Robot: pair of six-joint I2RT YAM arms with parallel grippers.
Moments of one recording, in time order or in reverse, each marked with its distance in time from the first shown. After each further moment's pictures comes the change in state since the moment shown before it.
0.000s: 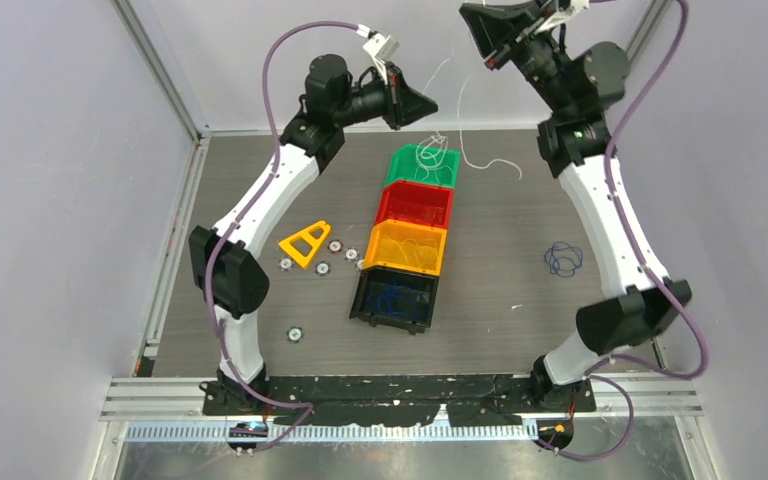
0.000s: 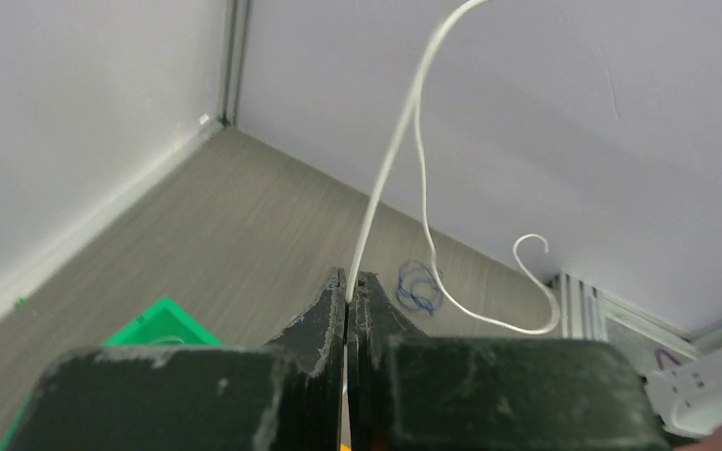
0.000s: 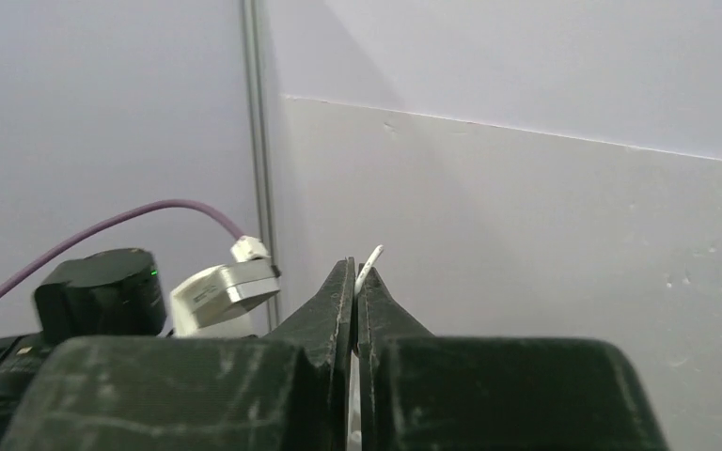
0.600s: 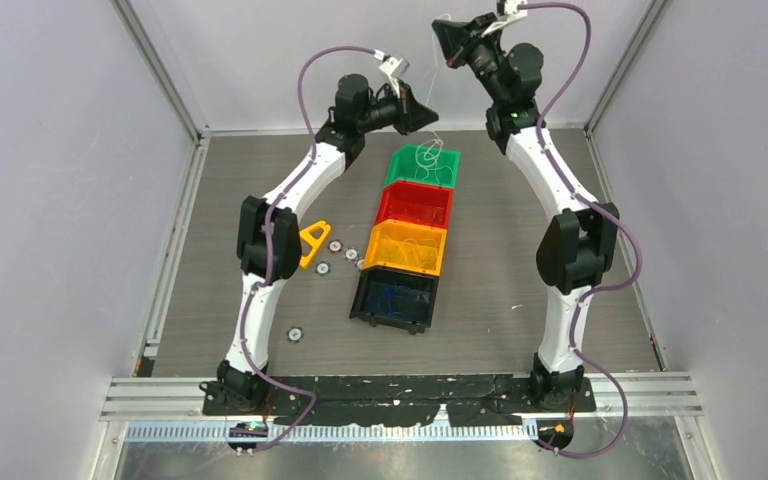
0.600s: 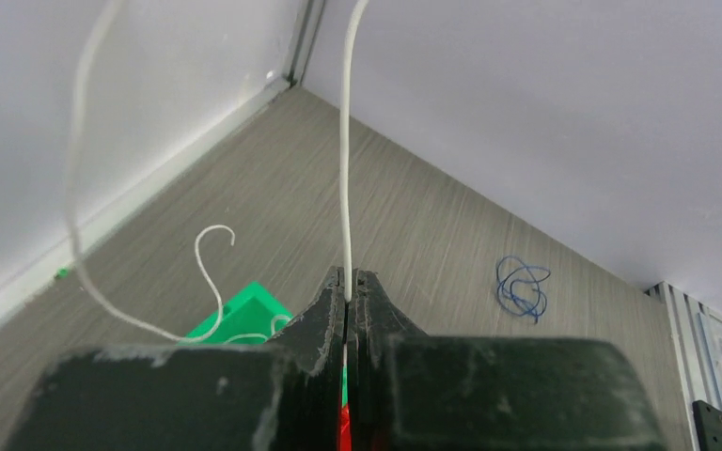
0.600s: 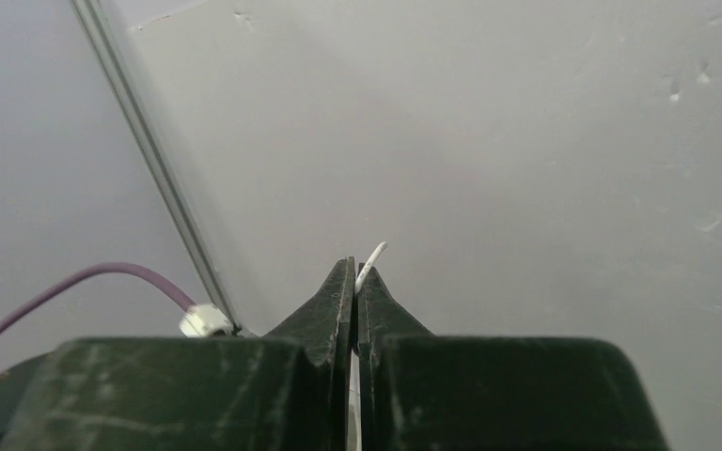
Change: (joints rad) left arm 0.042 0.397 0.215 0.167 -0.005 0.013; right arm 0.016 0.476 0.172 0.171 0.183 0.088
